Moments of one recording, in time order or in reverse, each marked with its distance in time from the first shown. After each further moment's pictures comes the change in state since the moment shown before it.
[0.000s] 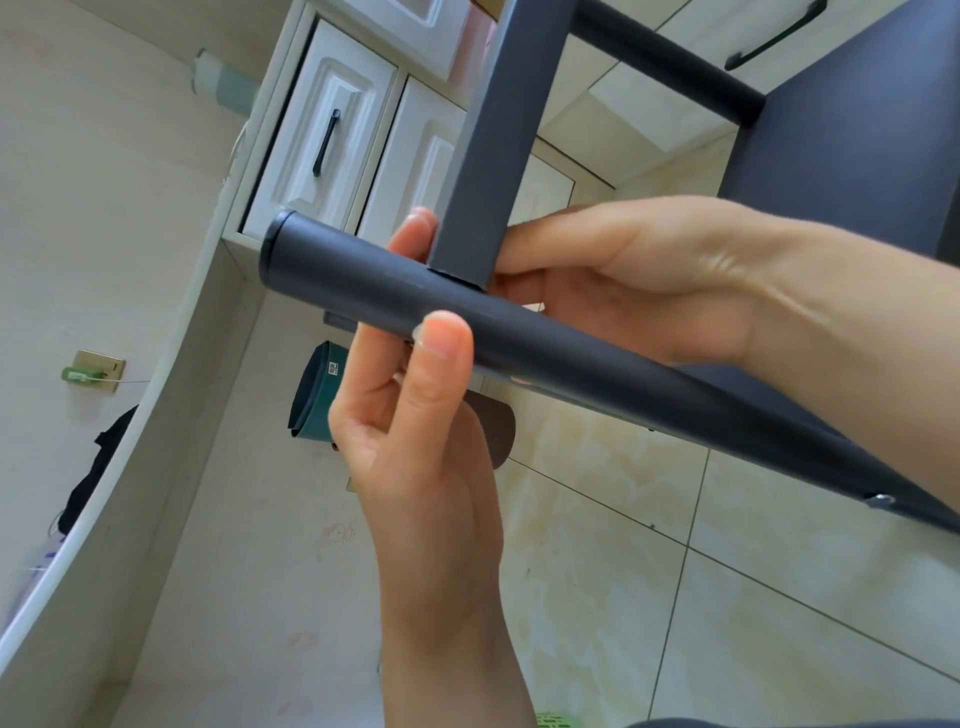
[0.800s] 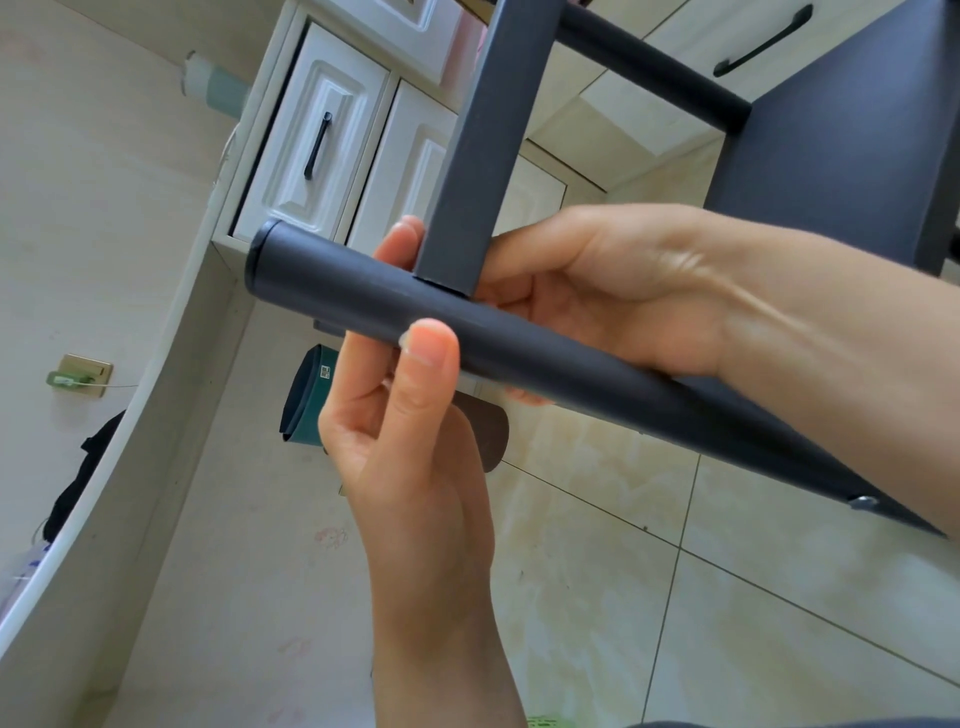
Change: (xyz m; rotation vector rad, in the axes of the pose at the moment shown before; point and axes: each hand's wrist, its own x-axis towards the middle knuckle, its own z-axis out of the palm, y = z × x) left_hand 0.000 0.000 -0.003 0.031 -0.003 0.013; right_hand 0.007 -0.003 0.004 0.078 0.046 0.104
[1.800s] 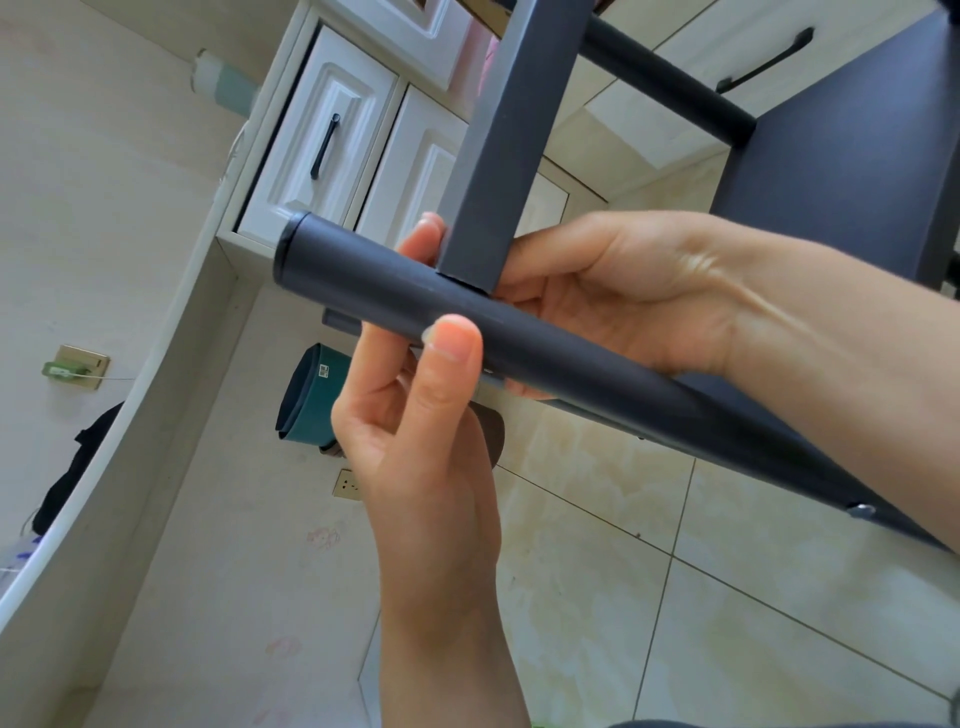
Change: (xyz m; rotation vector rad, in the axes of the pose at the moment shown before) left_hand -0.002 0.000 0.001 -0.005 0.023 -0.028; right_hand -0.004 -0.002 0.000 -0.014 -0.044 0.031
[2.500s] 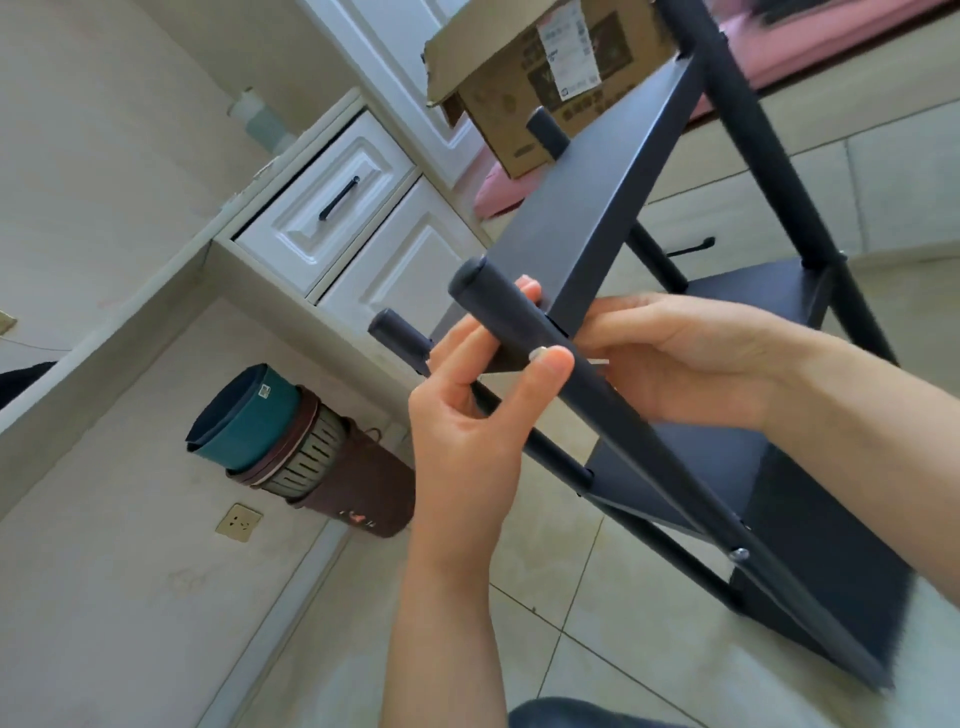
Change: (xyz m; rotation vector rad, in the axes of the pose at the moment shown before) left_hand -0.011 0.014 0.007 0.167 -0.049 0.018; right_hand -0.056 -0.014 0.013 -0.456 0.138 -0.050
